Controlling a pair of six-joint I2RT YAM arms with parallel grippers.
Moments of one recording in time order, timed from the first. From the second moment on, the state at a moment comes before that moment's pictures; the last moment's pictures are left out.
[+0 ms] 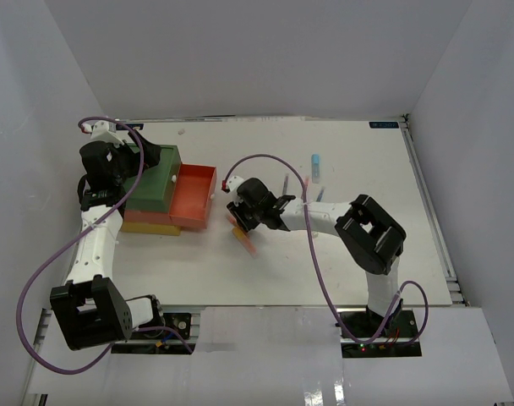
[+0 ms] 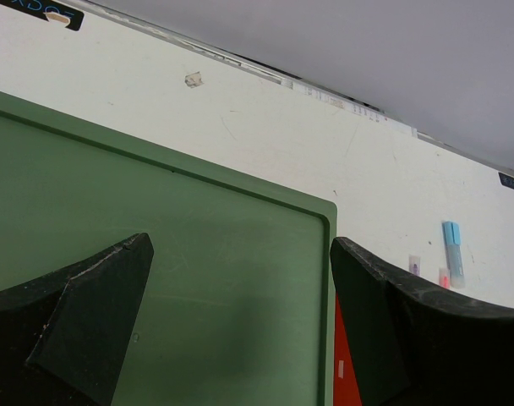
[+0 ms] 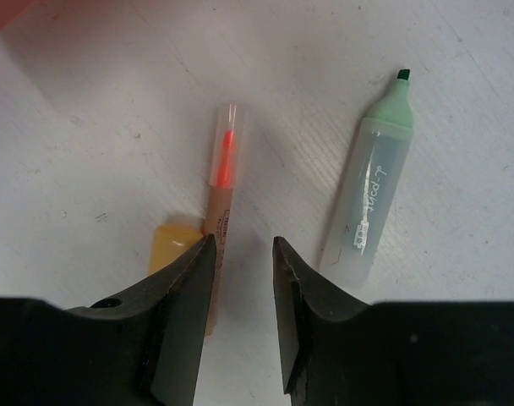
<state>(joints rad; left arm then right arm) 0.19 1.22 0.98 -0.03 0.28 -0.36 0.93 1.93 1.23 -0.08 0.01 0.02</state>
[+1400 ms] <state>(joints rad) 0.19 1.22 0.98 -0.03 0.29 -0.37 0.94 1.70 1.31 -0.09 0.07 0.26</state>
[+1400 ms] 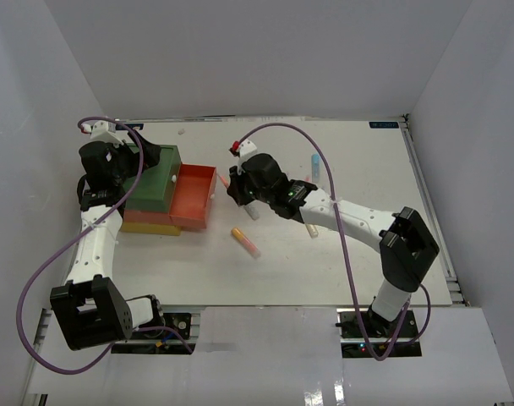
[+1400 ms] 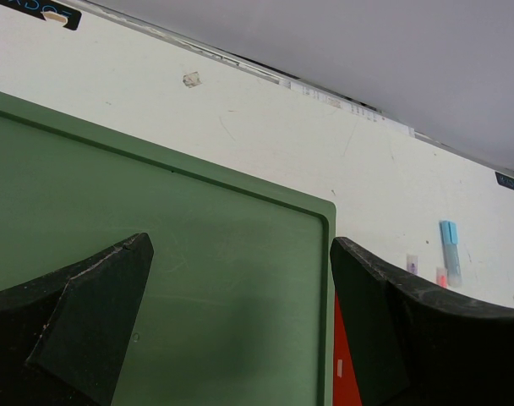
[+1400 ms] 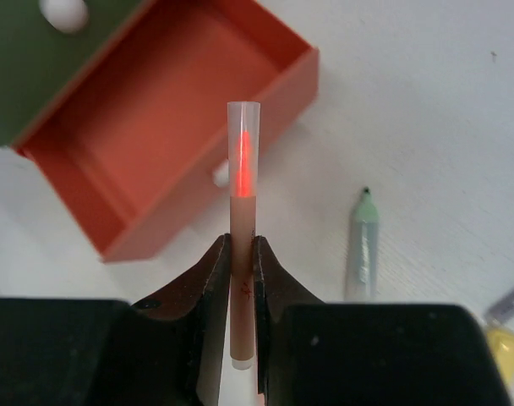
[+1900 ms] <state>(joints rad) 0.19 1.21 0.97 -0.03 0.30 -0.37 0.97 1.97 1.54 0.20 -0.04 0.70</state>
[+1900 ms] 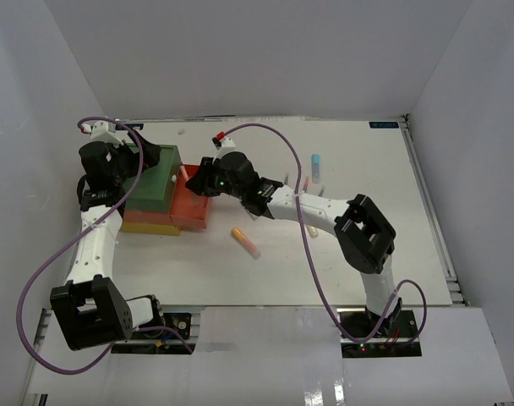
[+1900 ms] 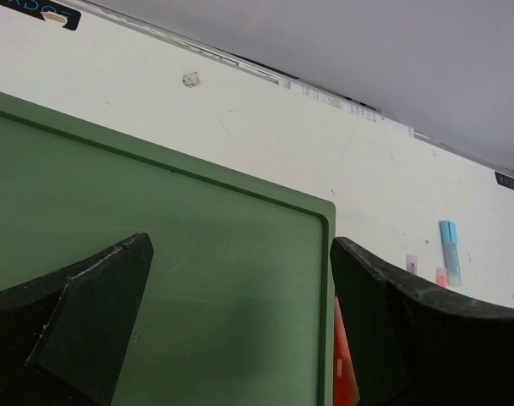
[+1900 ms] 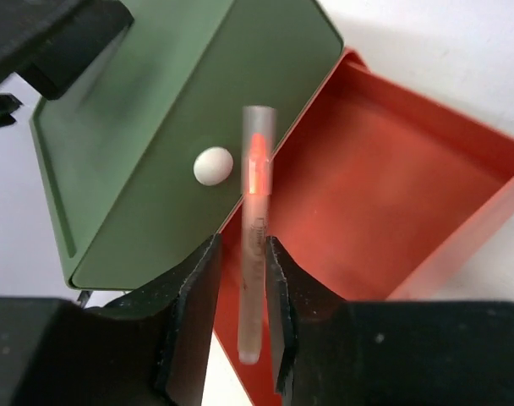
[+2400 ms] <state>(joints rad) 0.19 1.21 0.97 -0.03 0.30 -0.37 0.97 1.78 1.38 0.14 0.26 0.44</state>
